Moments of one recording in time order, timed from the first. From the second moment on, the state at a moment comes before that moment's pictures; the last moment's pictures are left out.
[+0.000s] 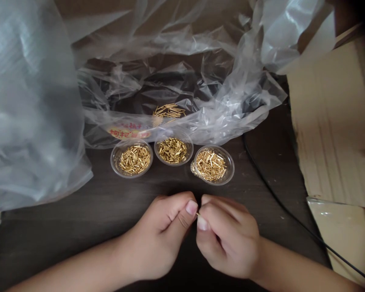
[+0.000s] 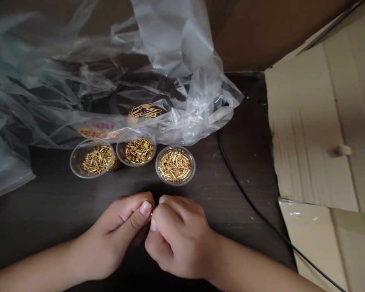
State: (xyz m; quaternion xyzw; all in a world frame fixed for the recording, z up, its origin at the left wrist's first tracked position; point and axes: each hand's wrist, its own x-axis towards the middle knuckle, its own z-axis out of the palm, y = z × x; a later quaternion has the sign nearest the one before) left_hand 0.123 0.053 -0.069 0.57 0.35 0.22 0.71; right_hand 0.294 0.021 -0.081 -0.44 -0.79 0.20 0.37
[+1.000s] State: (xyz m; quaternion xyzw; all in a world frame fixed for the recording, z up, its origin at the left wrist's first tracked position) left_hand 0.108 0.051 -0.056 0.62 0.37 0.23 0.65; right_hand 0.294 0.025 -0.080 -0.41 -0.73 0.20 0.51
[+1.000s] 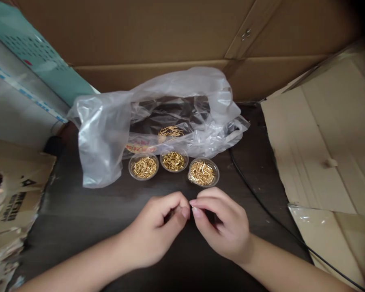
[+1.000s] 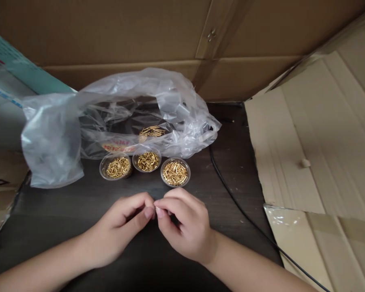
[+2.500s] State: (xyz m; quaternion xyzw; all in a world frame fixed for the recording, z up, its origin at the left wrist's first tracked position) left_hand 0.093 0.049 -0.066 0.57 0.35 0.27 0.69; right_hand 0.298 0.025 -0.090 -0.33 -0.76 0.24 0.51
